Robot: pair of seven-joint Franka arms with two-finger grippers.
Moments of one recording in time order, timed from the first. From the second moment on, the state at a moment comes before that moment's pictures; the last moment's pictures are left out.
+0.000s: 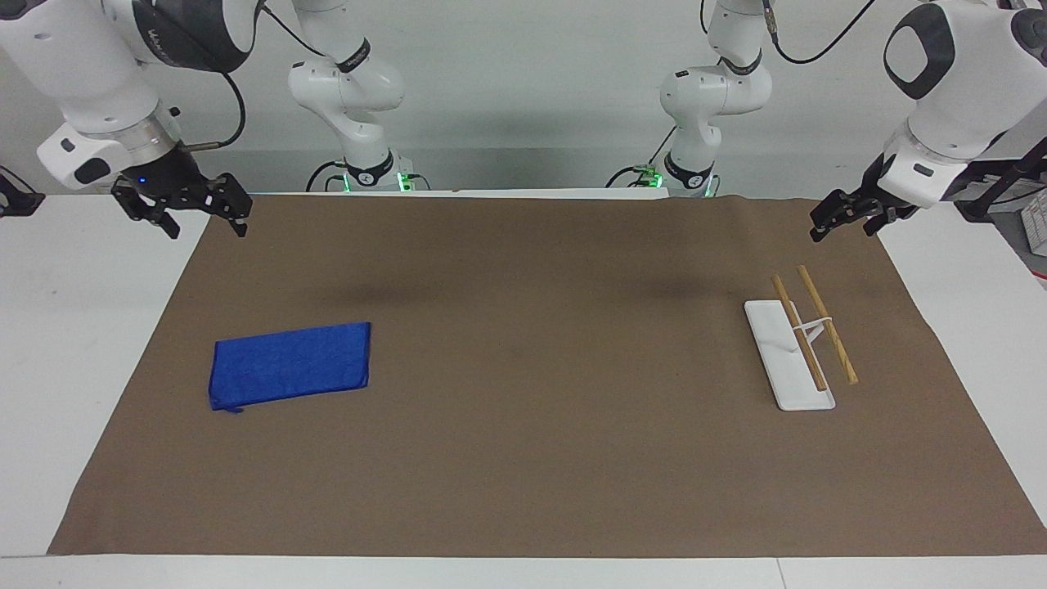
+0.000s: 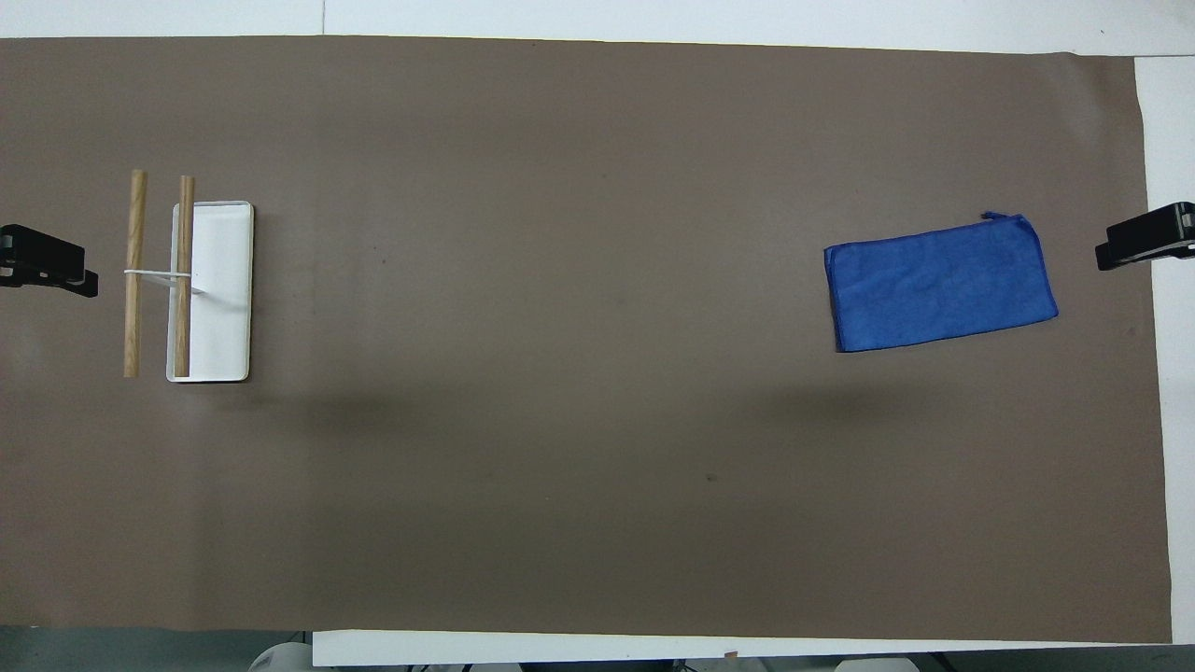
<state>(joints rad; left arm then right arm) 0.00 -0.05 -0.02 -1.71 -0.01 1.56 -0.04 -0.03 0.01 -0.09 -1.57 -0.03 1.54 -0.16</state>
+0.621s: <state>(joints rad) 0.00 -0.05 -0.02 -1.71 -0.01 1.56 -0.04 -0.03 0.03 -0.08 -1.67 -0.03 1.68 -0.16</state>
